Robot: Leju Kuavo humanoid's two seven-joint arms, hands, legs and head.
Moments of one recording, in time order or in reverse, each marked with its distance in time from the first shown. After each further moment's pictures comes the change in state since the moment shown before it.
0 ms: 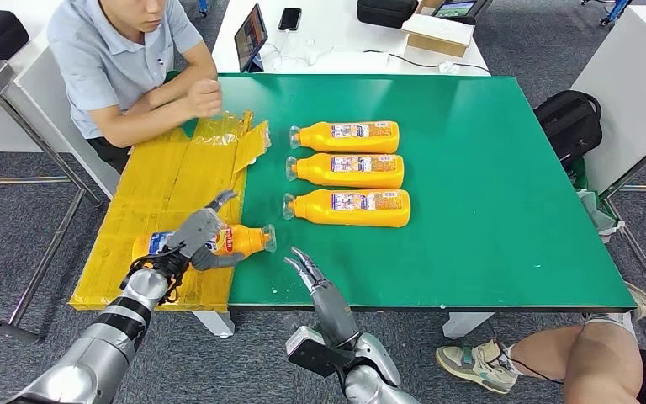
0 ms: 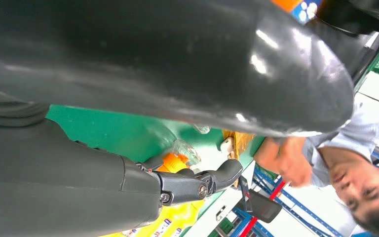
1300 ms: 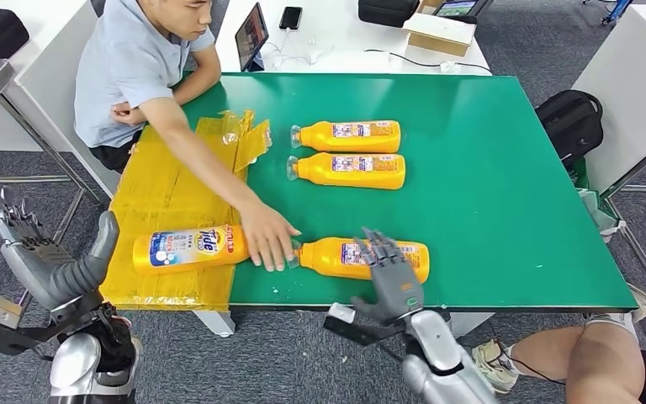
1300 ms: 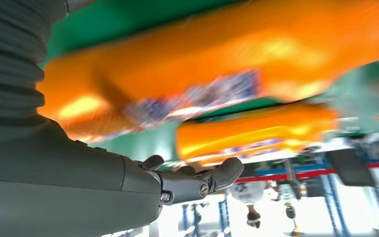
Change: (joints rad) left arm 0.489 -0.173 0.244 -0.955 0.444 0.429 -0.253; right arm 0.010 -0.201 -0.207 -0.166 0.762 -0.022 0.508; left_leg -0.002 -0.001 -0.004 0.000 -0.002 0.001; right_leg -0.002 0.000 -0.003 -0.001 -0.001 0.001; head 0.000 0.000
